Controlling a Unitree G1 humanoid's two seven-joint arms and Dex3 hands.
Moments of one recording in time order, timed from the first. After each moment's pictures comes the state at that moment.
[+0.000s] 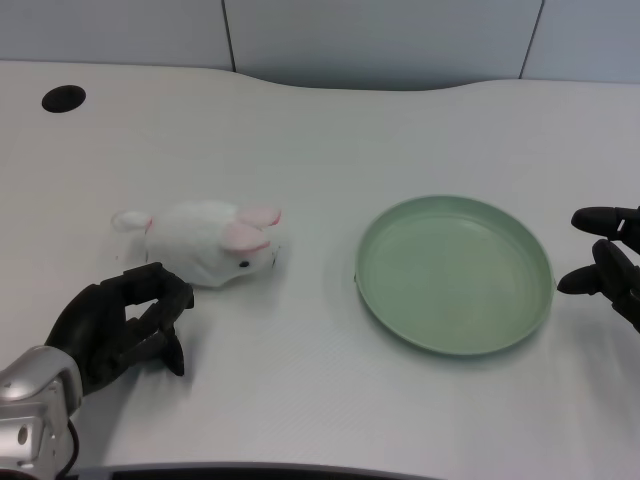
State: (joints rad) left arm -0.40 0.22 0.11 0.74 -0.16 0.06 -0.49; right arm -0.27 -0.23 -0.25 0.45 0.36 0.07 0.49
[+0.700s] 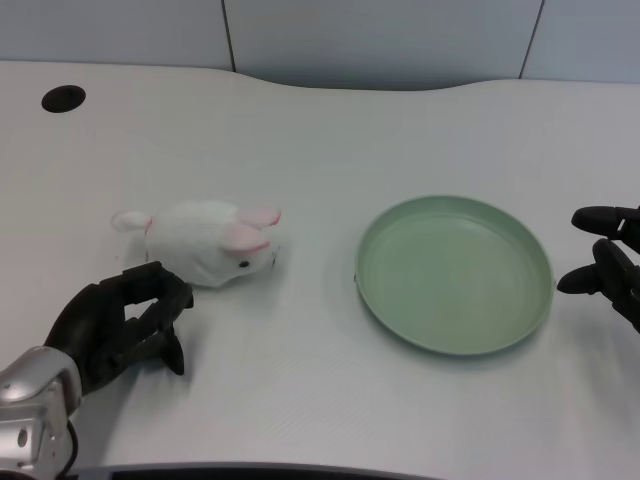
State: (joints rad) left arm -0.40 0.22 0.12 0.75 -0.16 0.03 -0.49; right arm -0.27 -0.23 -0.25 0.45 0.36 0.07 0.50
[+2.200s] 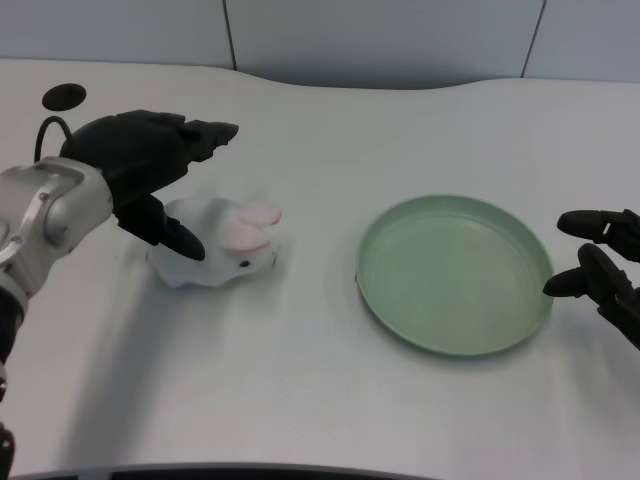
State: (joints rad) left arm -0.90 0.45 -0.40 0.92 0.76 -0.40 -0.20; right arm -0.25 -0.20 -0.23 0.41 0.35 0.06 0.48
